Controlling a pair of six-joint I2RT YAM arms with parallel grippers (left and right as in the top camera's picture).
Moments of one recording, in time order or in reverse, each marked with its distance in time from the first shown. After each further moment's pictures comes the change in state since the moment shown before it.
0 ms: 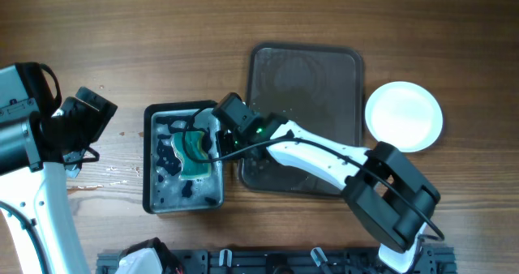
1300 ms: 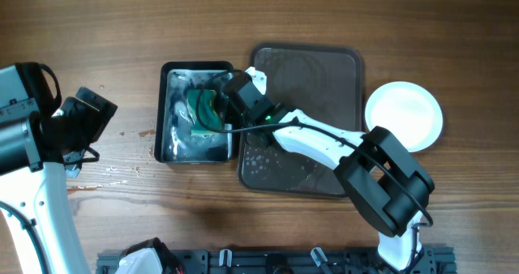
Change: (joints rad) left arm 0.000 0.000 0.000 0.000 0.000 0.000; right arm -0.096 0.056 -0.005 0.305 0.248 0.209
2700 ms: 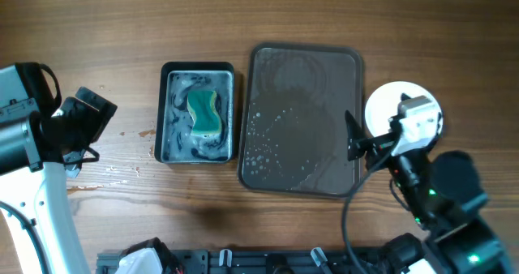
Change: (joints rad) left arm 0.000 0.000 0.000 0.000 0.000 0.000; right arm -0.359 -1.472 -0.546 -0.259 0.075 -0.890
